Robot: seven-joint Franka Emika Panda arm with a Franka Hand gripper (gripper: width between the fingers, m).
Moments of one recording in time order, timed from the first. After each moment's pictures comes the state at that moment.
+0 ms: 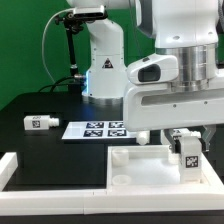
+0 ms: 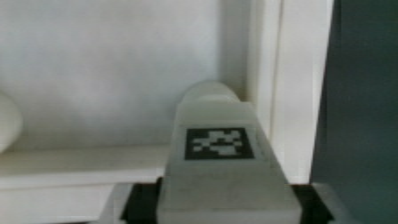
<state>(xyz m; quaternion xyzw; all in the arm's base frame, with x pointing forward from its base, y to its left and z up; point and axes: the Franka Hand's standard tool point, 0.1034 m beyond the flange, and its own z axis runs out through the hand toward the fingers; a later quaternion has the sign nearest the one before) 0.641 0.106 0.078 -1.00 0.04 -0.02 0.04</state>
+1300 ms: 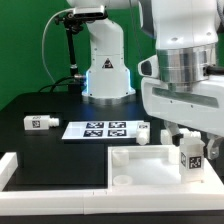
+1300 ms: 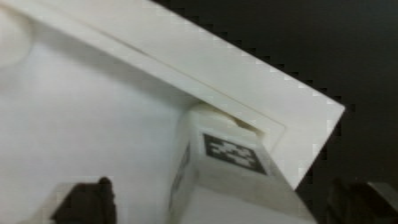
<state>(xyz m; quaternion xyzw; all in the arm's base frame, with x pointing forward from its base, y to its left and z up) 0.637 0.113 0.078 -0.92 0.39 -0.01 0.05</state>
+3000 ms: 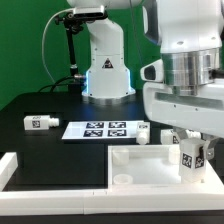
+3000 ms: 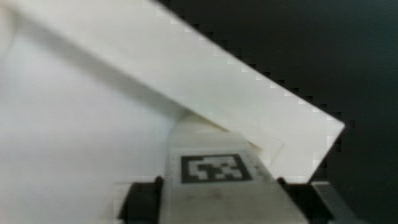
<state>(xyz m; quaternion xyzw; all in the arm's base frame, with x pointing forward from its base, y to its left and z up) 0.636 0.120 0.069 -0.84 0.53 -0.01 0.07</state>
